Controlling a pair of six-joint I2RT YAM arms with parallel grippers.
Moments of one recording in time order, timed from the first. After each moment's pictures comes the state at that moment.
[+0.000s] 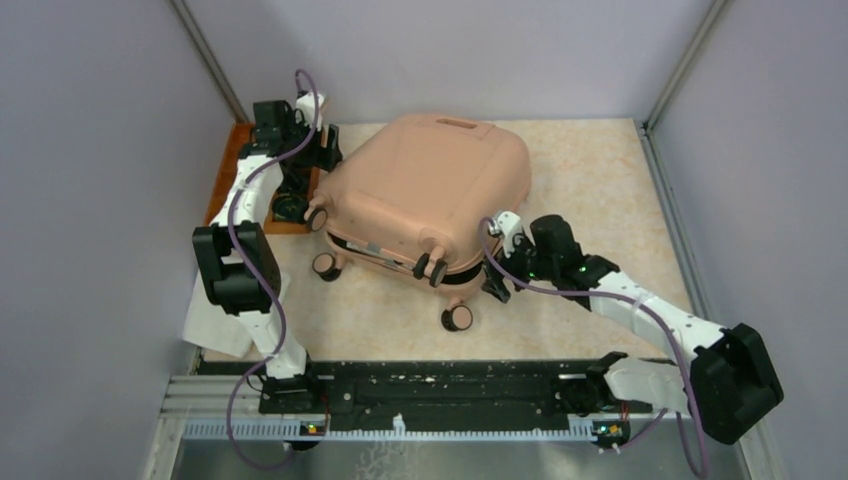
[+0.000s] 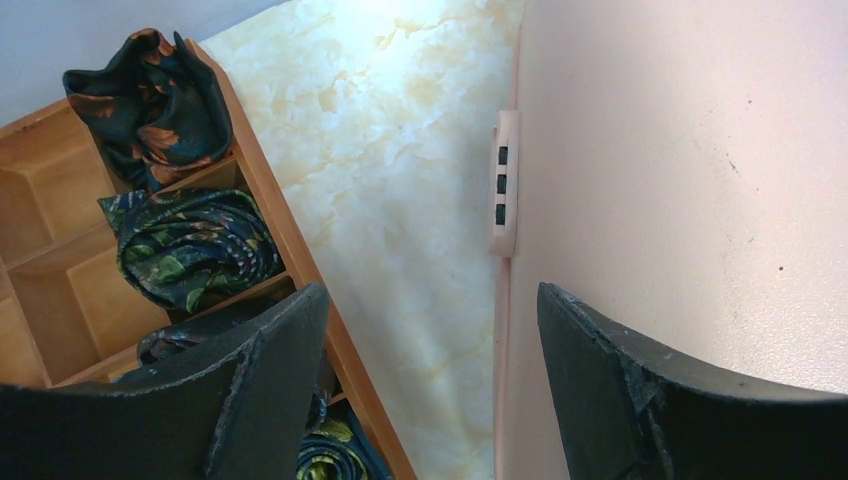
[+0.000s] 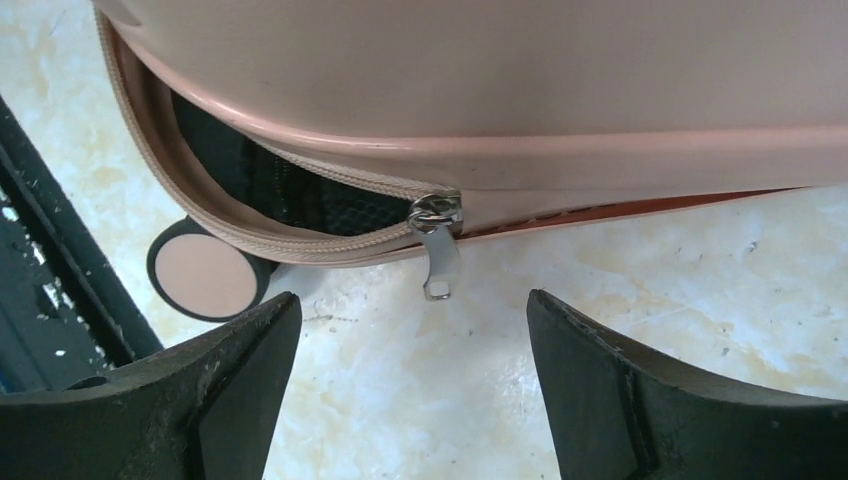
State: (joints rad) left arm 0.07 1.86 1.62 -0.37 0.43 0.31; right arm 0.57 1.13 0.64 -0.18 -0.34 -0.16
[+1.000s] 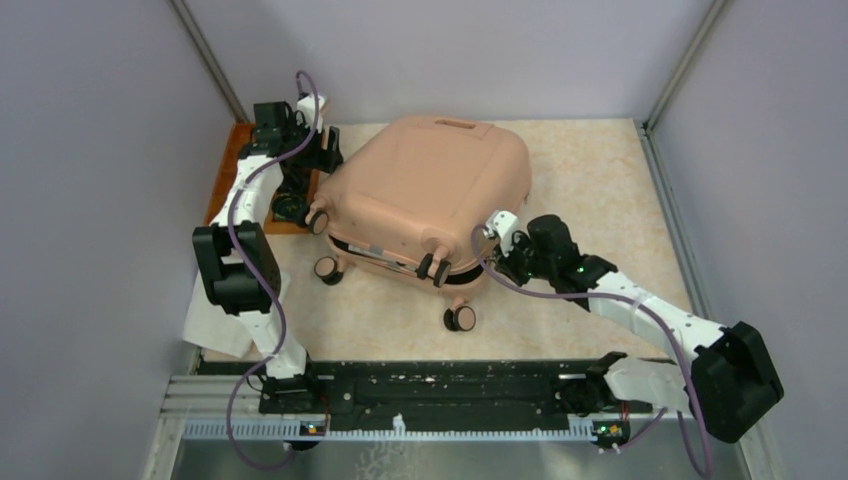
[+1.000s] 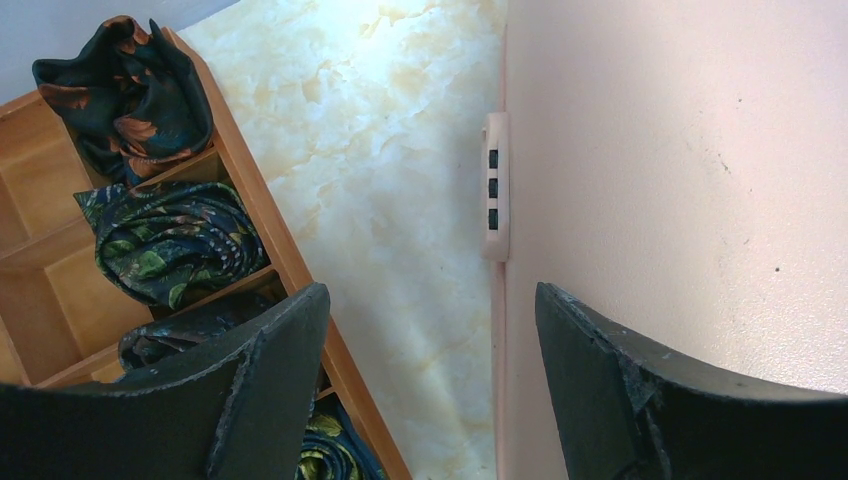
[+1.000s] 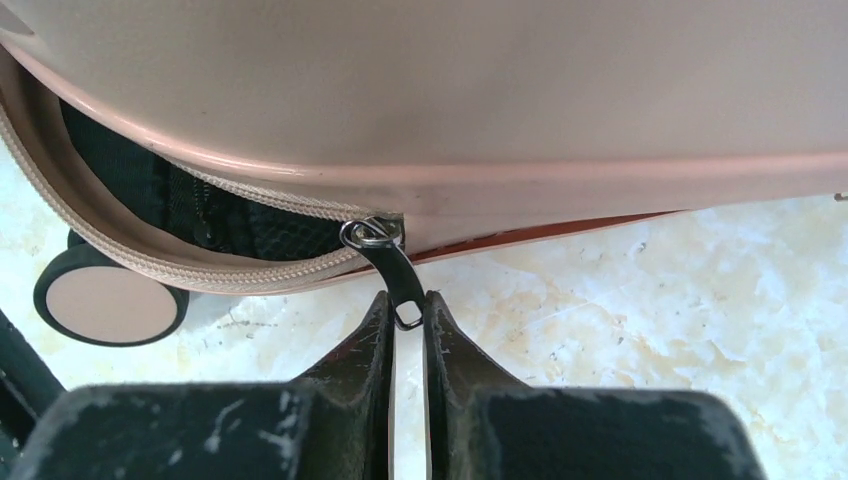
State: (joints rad) left arm 0.07 1.86 1.61 -0.40 0.46 0.32; right arm 0.60 1.14 0.68 -0.20 -0.20 -0.29
